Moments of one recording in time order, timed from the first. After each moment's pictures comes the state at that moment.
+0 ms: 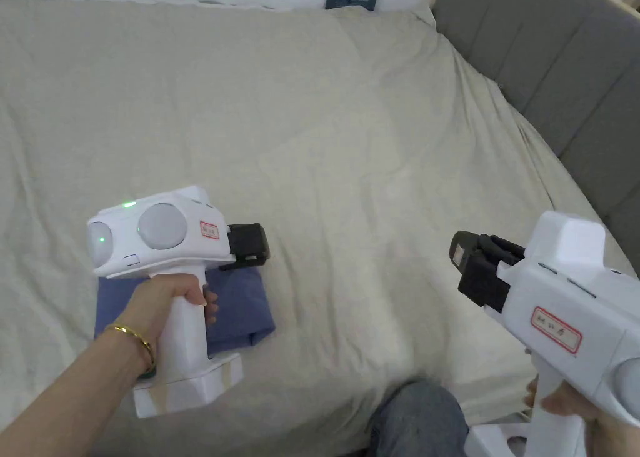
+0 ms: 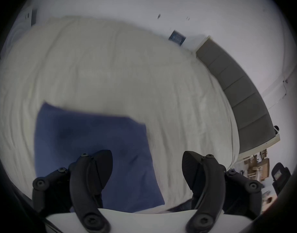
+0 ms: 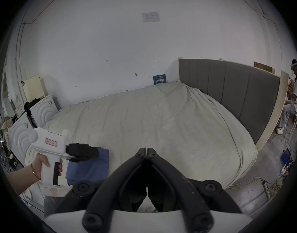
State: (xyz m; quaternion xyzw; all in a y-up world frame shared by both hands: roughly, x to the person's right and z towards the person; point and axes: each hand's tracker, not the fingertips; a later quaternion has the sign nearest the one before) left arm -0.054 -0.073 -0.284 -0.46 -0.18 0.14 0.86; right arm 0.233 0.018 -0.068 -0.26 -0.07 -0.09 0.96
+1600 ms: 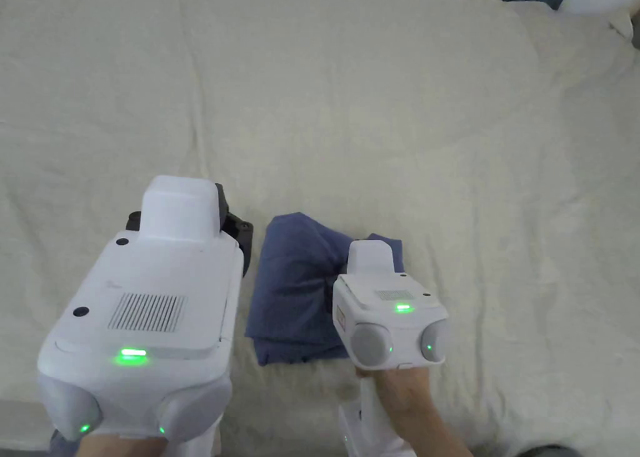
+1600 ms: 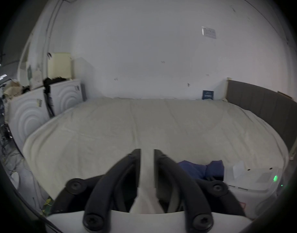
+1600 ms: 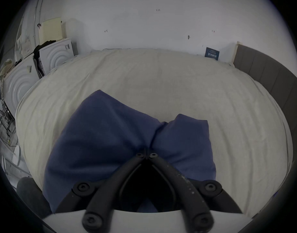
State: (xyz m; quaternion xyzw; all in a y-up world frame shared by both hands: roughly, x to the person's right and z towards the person) left arm -0.195 -0.038 -0.187 -0.19 0.01 -0.01 0.98; right arm -0.026 -0.153 -0.247 -0.38 0.05 0.04 0.92
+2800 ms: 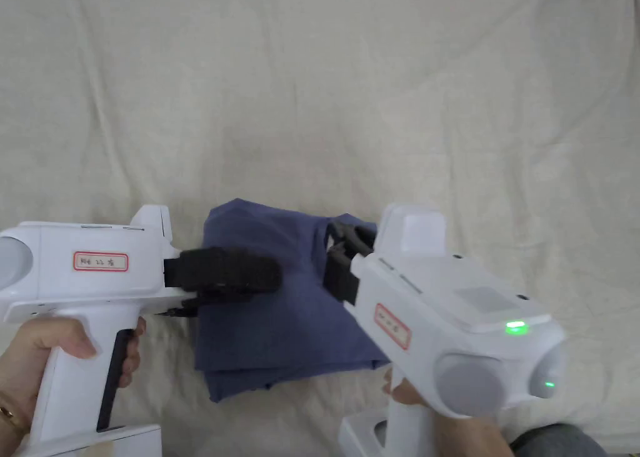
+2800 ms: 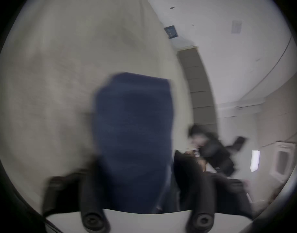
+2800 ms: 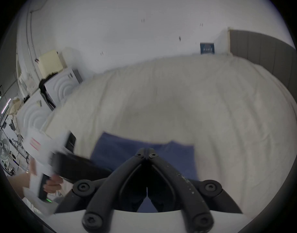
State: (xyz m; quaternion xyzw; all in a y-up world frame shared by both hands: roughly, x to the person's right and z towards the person) left arm -0.234 -0.175 -0.343 -0.55 -0.32 0.33 0.69; right arm 0.049 -0.098 -0.255 -0.33 0.08 -0.09 0.94
